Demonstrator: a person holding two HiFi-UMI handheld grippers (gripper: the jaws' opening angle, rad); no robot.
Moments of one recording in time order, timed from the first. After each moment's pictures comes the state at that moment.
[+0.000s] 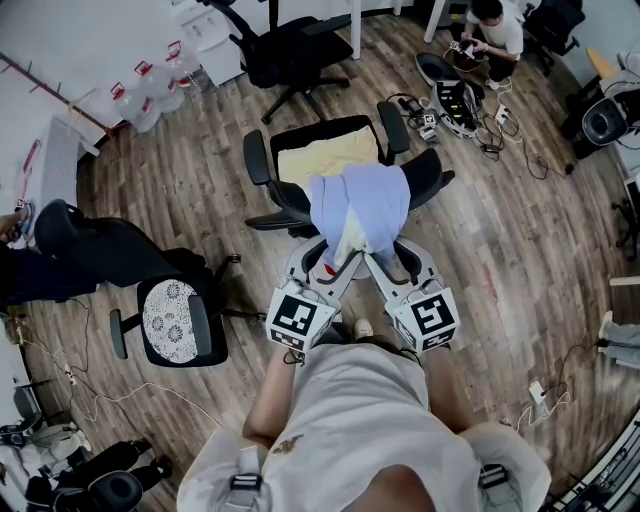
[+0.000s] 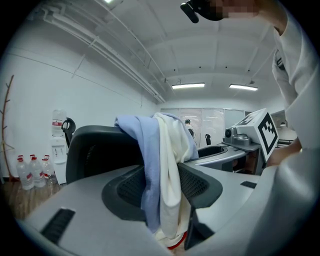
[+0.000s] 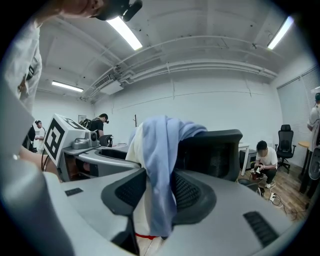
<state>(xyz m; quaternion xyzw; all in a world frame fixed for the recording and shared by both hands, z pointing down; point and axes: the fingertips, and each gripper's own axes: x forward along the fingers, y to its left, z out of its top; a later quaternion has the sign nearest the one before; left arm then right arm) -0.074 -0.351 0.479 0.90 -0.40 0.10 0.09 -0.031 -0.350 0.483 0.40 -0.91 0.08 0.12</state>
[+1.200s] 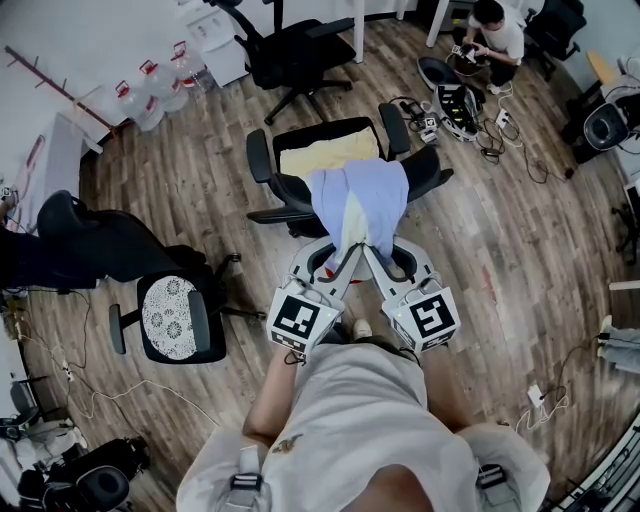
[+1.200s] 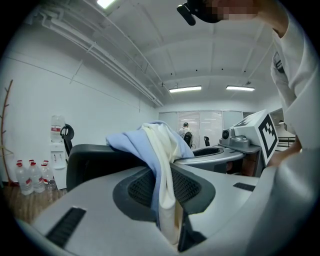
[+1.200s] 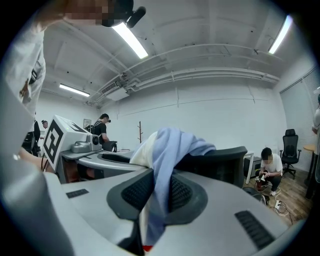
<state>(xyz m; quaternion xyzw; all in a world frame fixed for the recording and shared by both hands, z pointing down) -0.064 -0.334 0.455 0.91 -0.40 0.08 0.07 -0.041 -0.336 0.454 0.38 -0.92 0.05 0.08</state>
